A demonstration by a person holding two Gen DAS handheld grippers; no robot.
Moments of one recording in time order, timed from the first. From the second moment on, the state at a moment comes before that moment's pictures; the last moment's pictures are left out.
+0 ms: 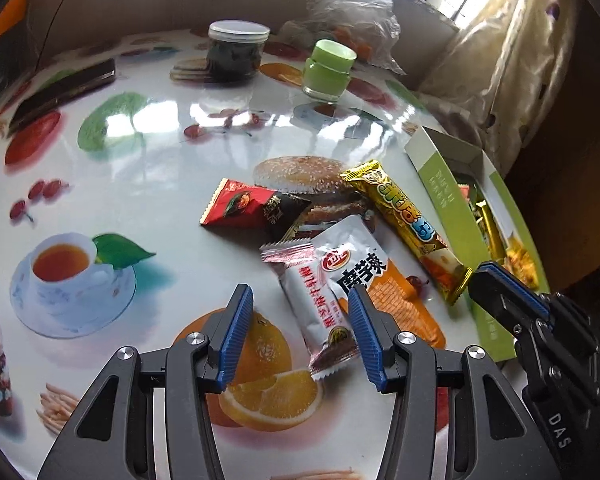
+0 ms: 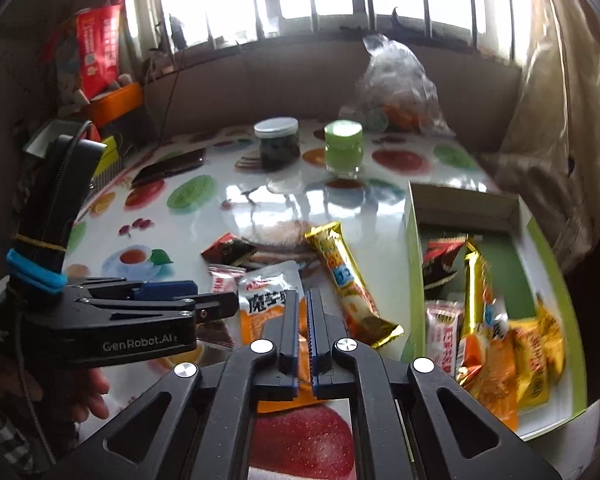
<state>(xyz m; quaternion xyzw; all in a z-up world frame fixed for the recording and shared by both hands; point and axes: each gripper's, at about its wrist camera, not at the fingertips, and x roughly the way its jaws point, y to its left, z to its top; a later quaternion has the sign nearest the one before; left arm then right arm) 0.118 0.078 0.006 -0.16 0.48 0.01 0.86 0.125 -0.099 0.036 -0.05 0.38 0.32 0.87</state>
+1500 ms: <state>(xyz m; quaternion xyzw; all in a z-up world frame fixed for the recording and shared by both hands) 0.109 0.093 0.004 -0.18 0.47 0.04 0.86 0.119 -0.083 0.019 -0.12 0.39 0.29 0.87</state>
